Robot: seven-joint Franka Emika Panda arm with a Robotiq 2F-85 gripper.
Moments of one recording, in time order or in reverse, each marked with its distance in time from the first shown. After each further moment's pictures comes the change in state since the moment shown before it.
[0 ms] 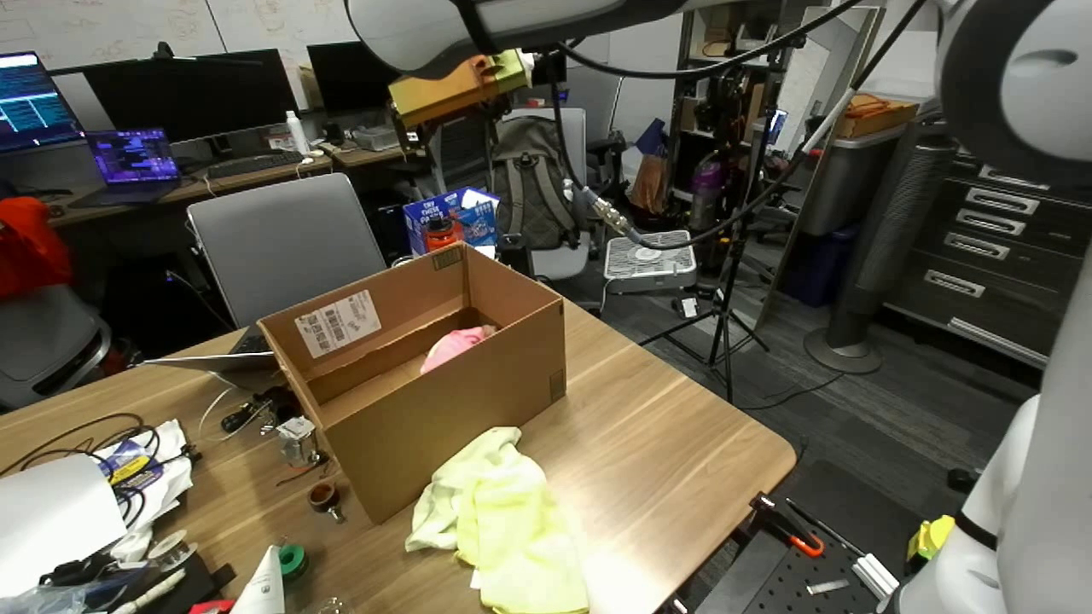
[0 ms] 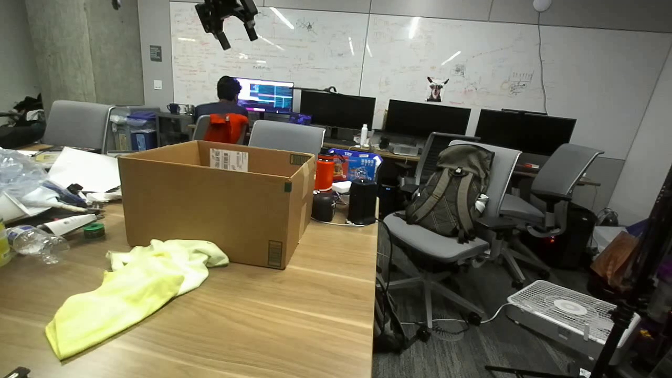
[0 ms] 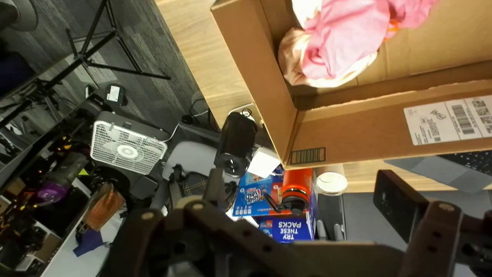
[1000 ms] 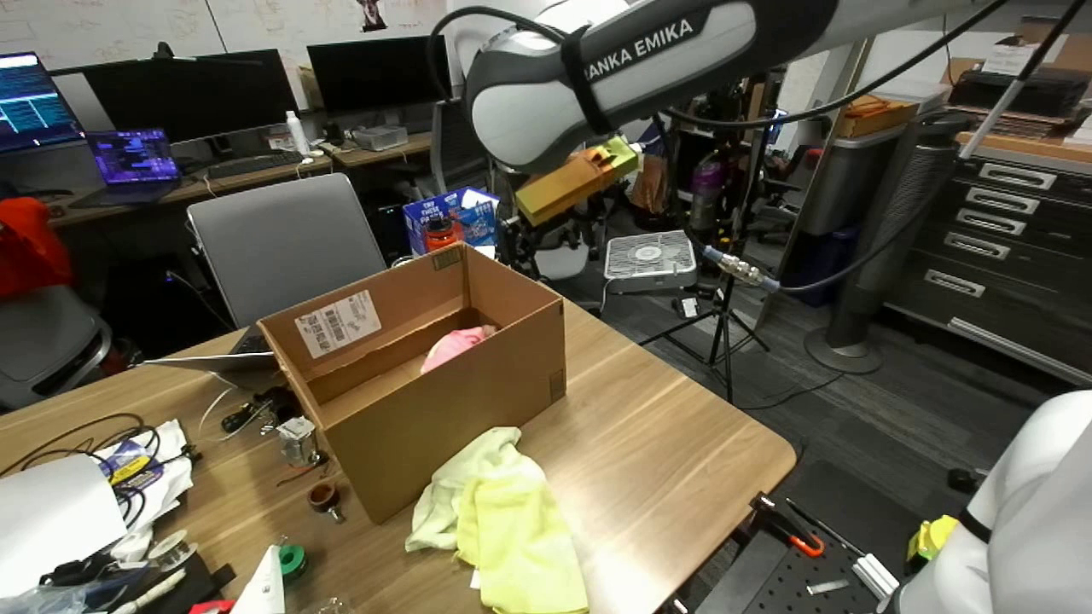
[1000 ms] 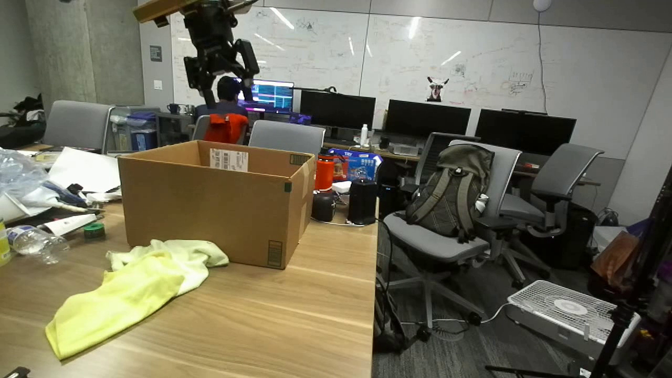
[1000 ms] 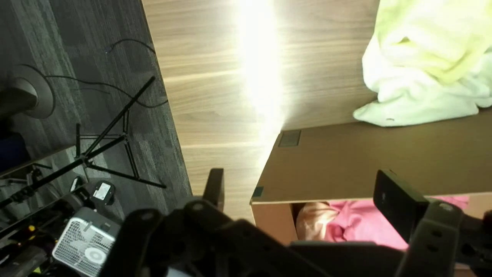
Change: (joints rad) arm -0.096 -0.254 -0.008 -0.556 0.186 0.024 -0.214
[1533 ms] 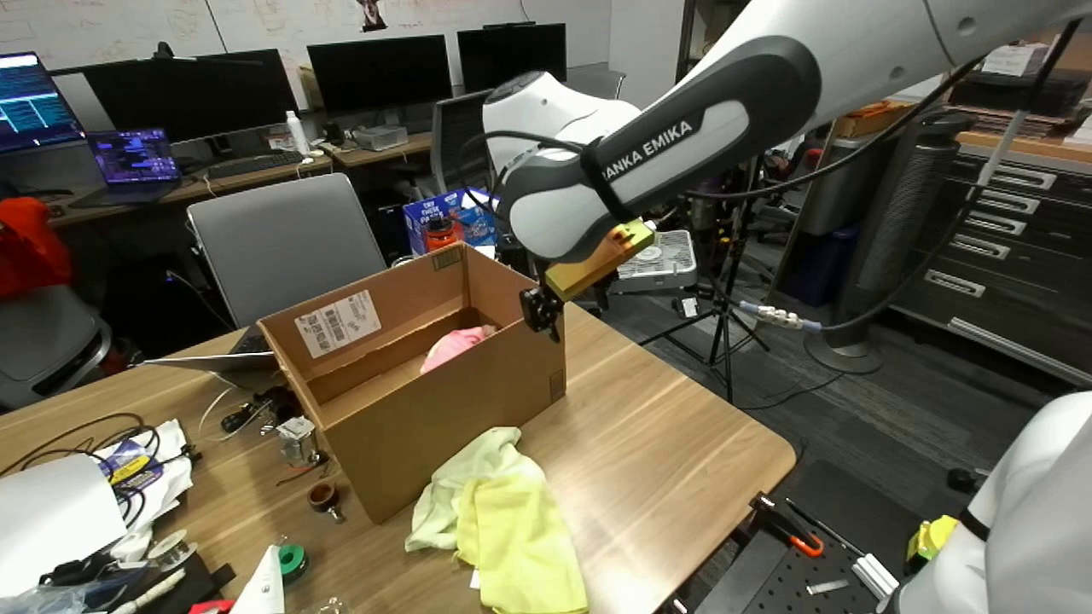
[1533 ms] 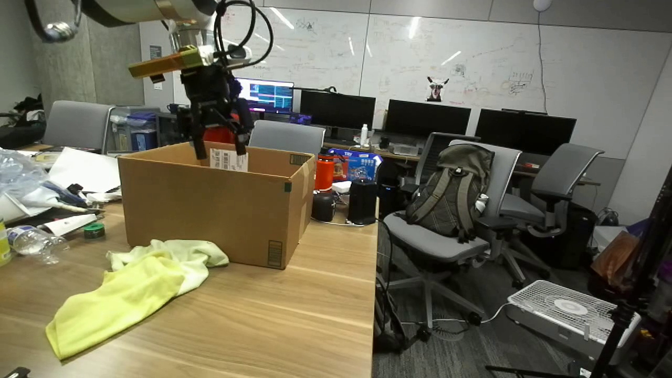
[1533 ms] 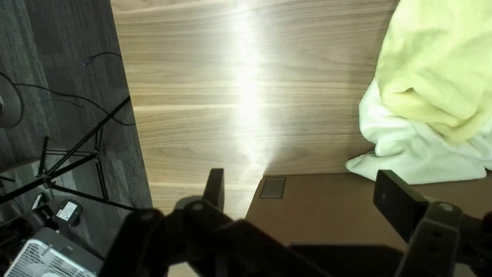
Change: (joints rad) arm -0.019 0.010 -0.001 -0.220 0.029 0.190 -0.048
